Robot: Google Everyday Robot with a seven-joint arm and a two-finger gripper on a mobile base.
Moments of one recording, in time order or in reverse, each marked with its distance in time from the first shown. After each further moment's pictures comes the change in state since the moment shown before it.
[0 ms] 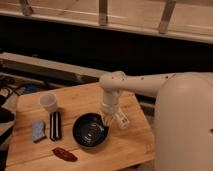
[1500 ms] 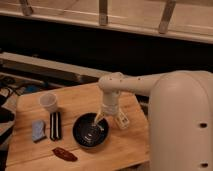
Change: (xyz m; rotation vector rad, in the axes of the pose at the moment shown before) arm -0.006 0.000 0.018 0.027 0.033 0.022
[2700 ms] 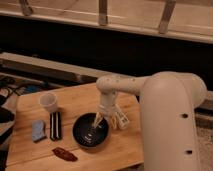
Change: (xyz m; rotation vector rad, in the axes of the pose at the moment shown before) arm -0.004 0.006 0.016 -0.015 0.073 -0.021
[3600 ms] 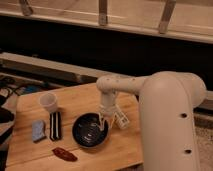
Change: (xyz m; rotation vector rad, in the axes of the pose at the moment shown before) arm -0.001 0.002 0.000 0.008 0.017 0.005
